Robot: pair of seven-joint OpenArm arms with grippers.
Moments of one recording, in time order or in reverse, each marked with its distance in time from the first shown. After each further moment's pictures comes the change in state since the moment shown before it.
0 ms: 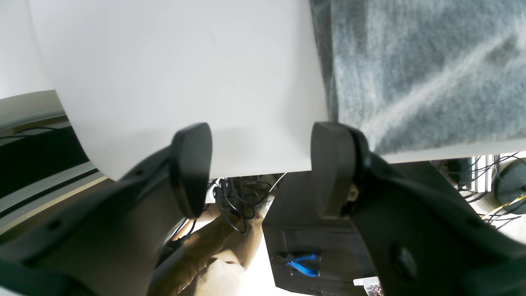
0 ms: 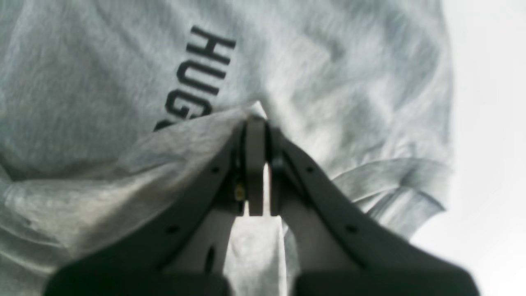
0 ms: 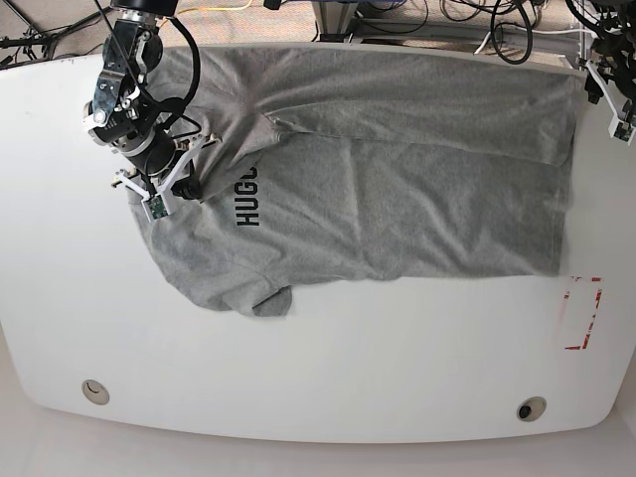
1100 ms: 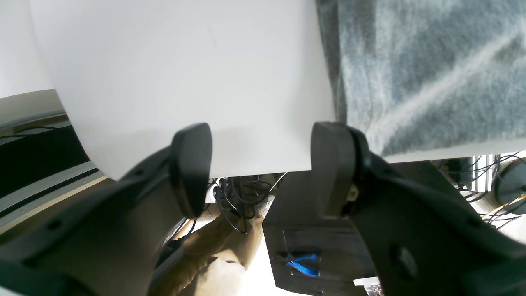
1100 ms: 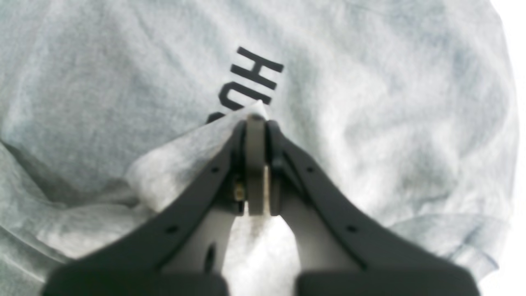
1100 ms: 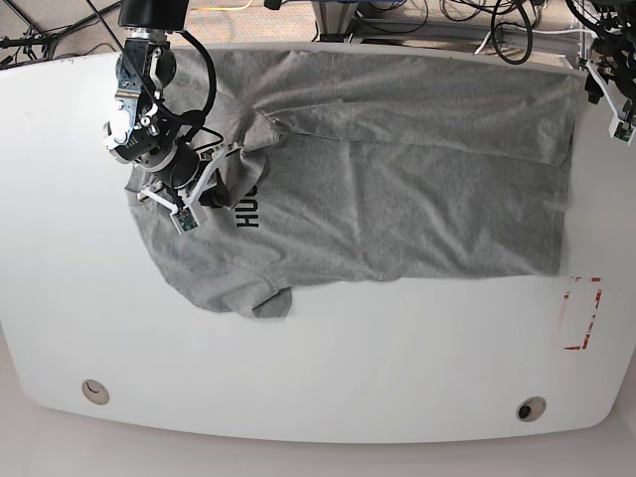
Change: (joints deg) left arm 0.0 0.0 0.0 0.0 0.0 0.0 0.0; right arm 3.4 -0.2 -6.6 -3.2 -0.2 -0.2 -0.2
